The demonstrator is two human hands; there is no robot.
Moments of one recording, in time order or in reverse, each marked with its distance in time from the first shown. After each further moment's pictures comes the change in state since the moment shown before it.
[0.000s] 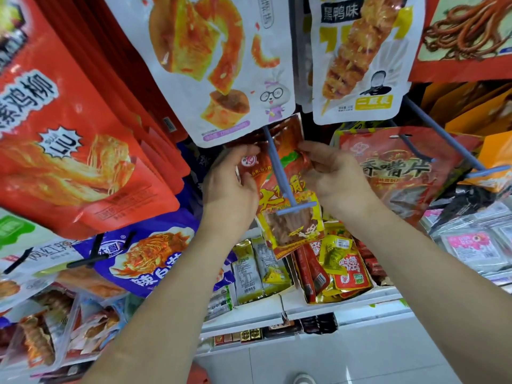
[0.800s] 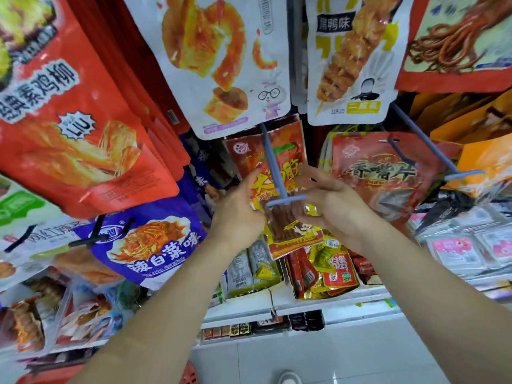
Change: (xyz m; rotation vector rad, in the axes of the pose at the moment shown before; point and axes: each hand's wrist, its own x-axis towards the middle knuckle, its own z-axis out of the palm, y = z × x) left_hand -0.028 -0.012 0.009 0.156 -0.354 -0.192; right_hand -0.025 0.013 -0.013 0.374 -0.222 0.366
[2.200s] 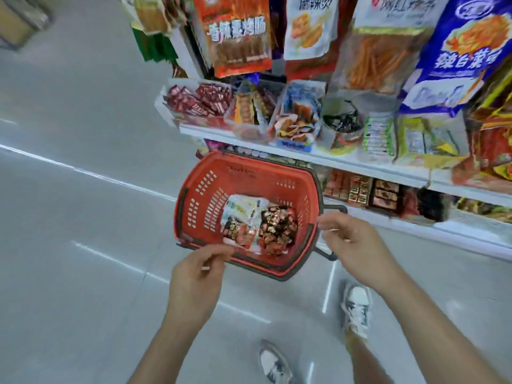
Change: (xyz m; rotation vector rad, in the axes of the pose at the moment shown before) left_hand -0.588 -0.311 -0.145 -0.333 0.488 -0.565; right_hand -0.337 0.235 0.342 -0.686 -0.334 -0.072
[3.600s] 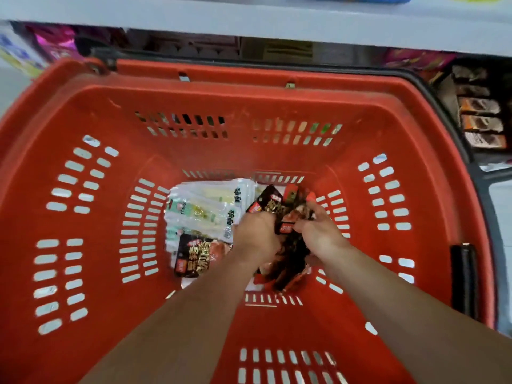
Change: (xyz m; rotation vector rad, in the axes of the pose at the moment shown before) left_hand 0.344 -0.312 0.330 0.697 -0.684 0.186; right_hand 0.316 0.297 0.243 0.324 0.212 0.762
